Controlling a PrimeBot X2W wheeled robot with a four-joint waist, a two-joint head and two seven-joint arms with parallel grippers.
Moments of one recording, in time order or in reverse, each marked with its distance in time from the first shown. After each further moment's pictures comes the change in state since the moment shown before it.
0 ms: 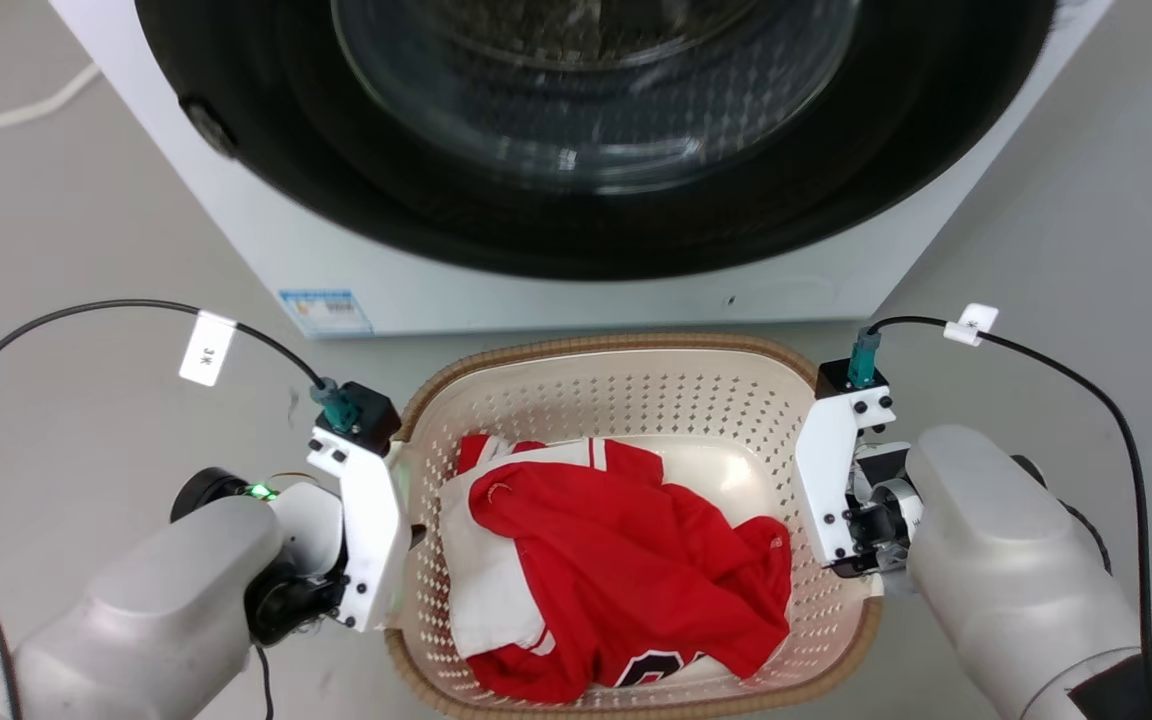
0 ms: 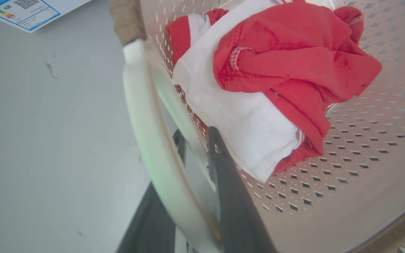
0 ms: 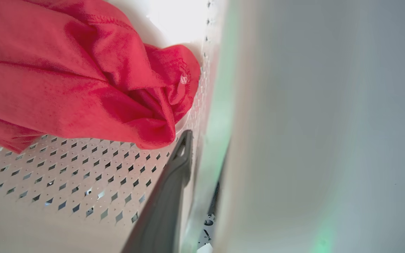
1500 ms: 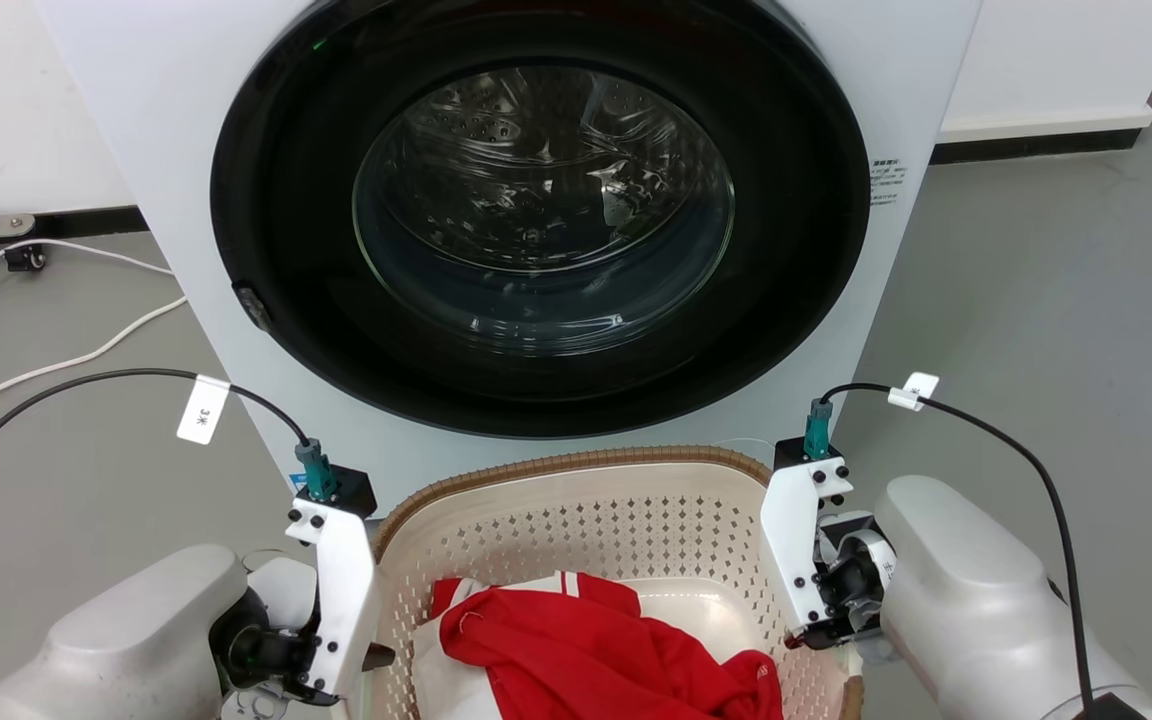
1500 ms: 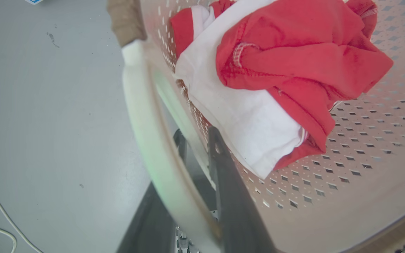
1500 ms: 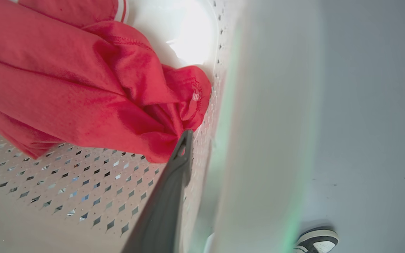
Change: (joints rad) left arm 0.075 0.062 0.000 -0.047 -0.184 0.003 0.297; right arm 0.068 -0.002 0.207 -0.050 0.266 -0.001 0.155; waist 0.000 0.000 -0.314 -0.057
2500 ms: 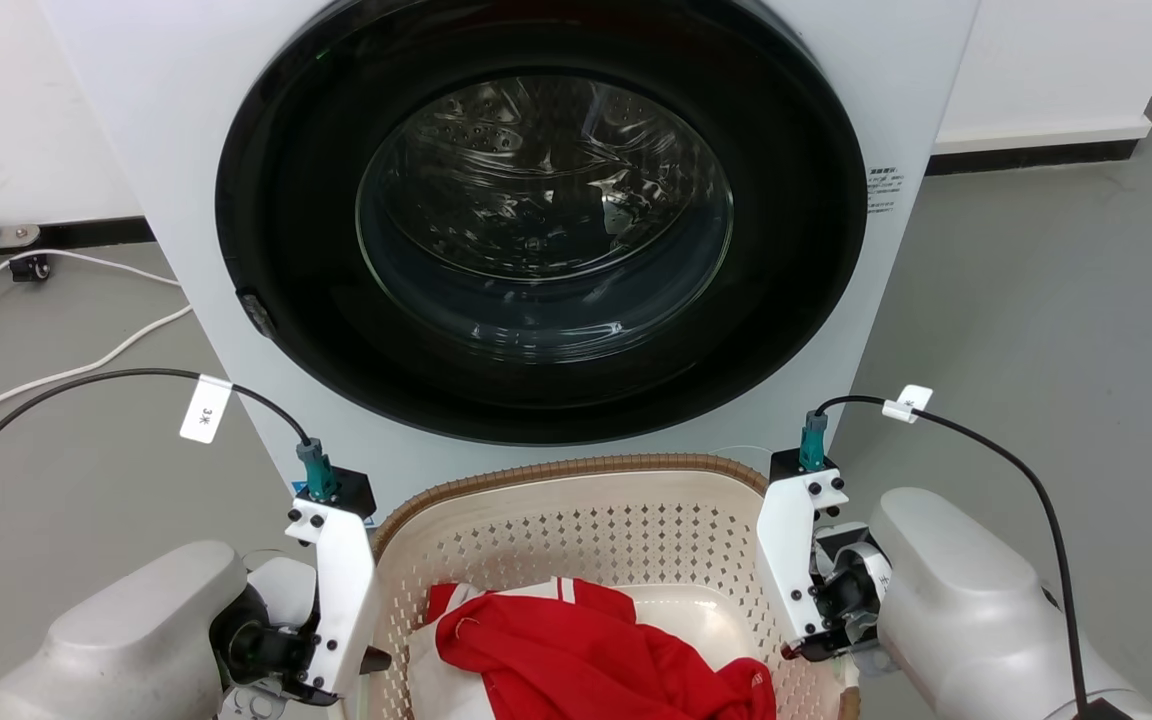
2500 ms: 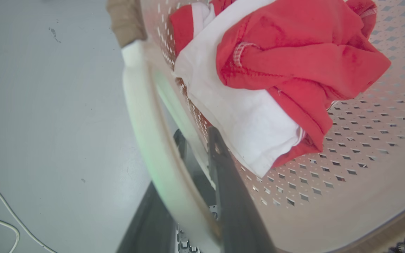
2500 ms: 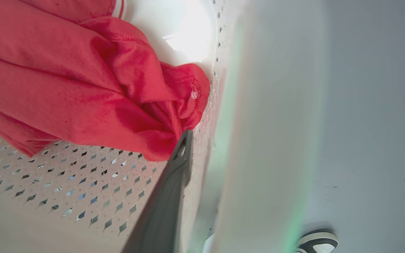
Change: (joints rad) left arm -0.006 -0.007 -0.002 0.017 -0.007 0.000 0.031; right arm 0.002 -0.002 0.077 0.018 0.066 0.000 -0.030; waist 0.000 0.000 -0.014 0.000
